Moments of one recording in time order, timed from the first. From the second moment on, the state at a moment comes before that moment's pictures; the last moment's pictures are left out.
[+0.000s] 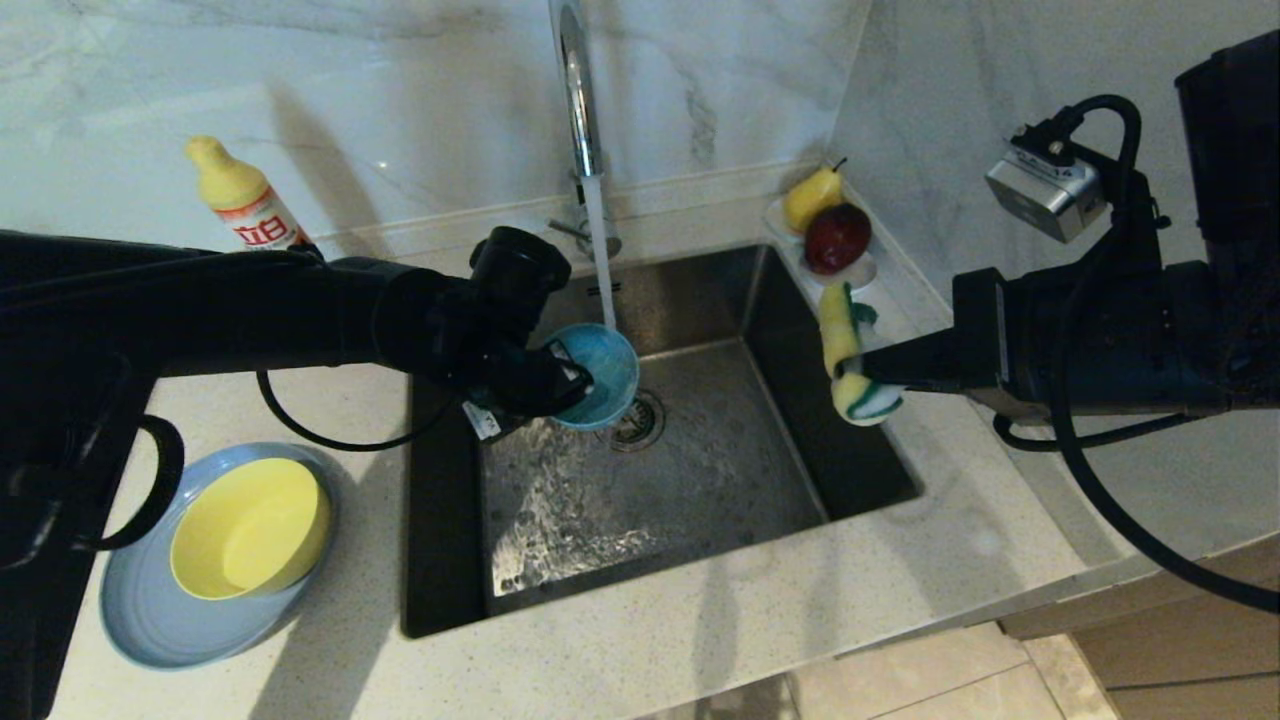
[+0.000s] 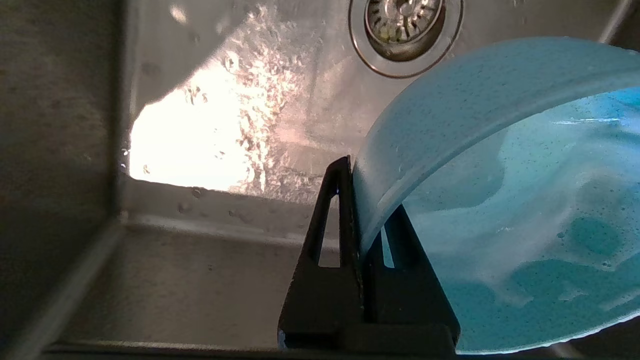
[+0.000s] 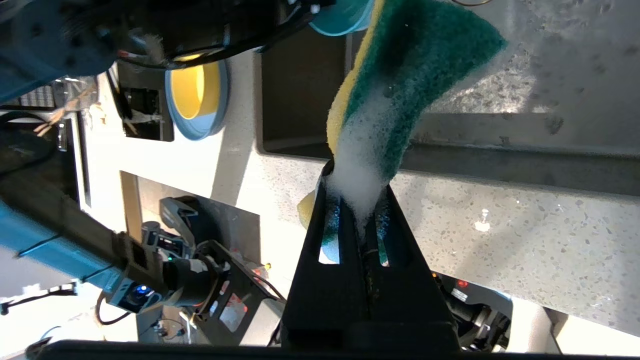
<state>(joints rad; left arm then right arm) -0.45 2.11 -1.75 0.42 0.24 -0.87 0.61 1.48 -1.37 0.27 0.24 0.52</state>
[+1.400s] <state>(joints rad) -0.39 2.18 -1.88 0.58 0.15 -0.94 0.57 1.48 -1.34 0.27 0.26 0.52</state>
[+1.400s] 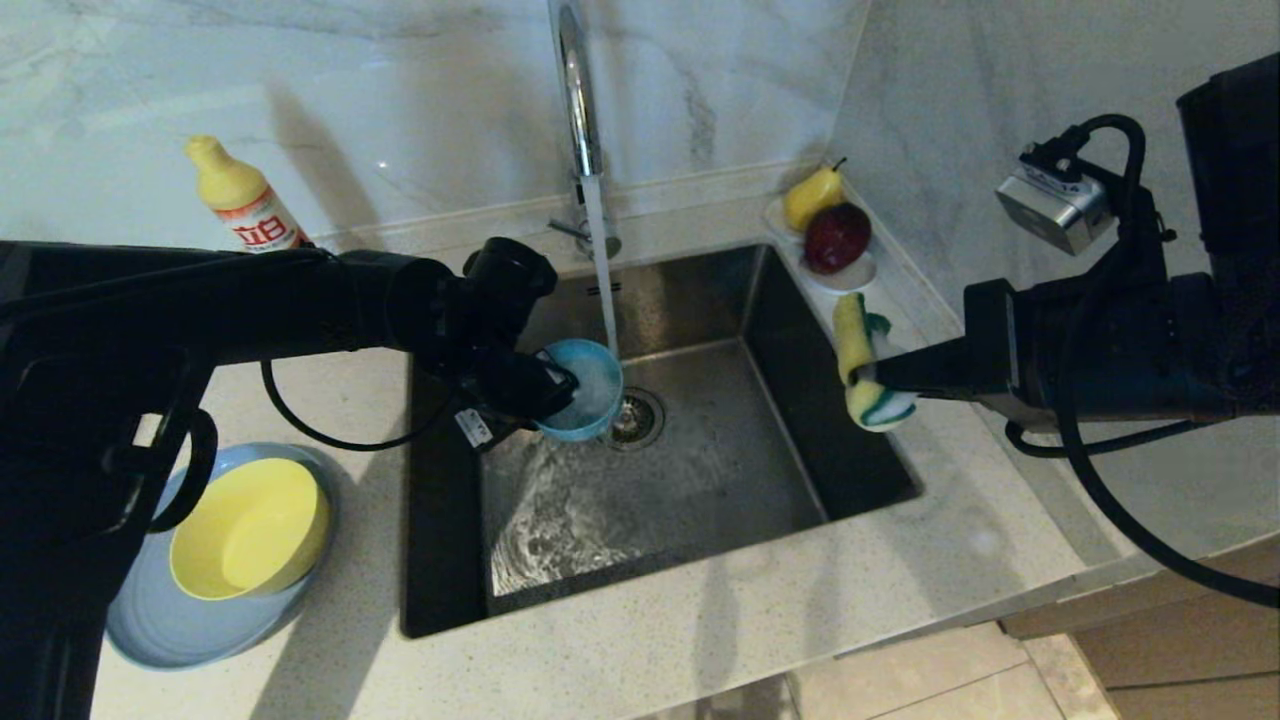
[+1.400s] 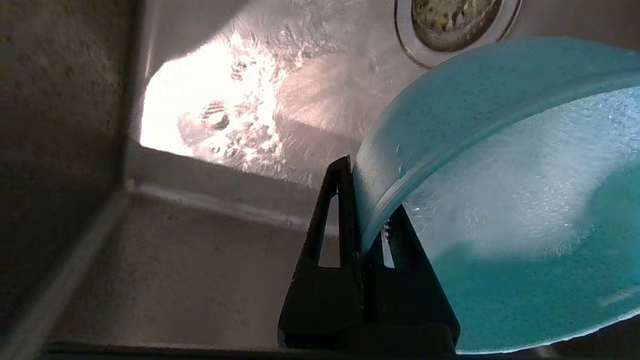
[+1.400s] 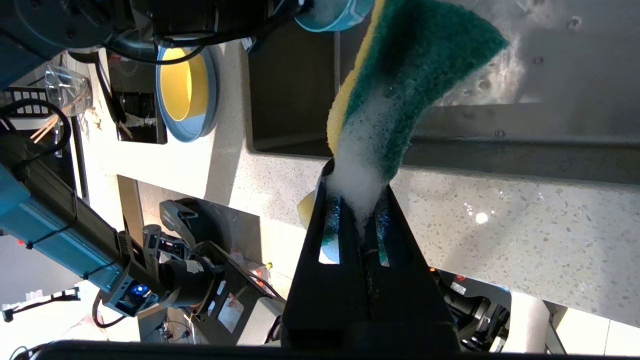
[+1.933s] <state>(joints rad) -0.35 2.19 -1.88 0.55 0.01 -1.03 0.57 1.48 -1.34 0.27 0.27 0.52</state>
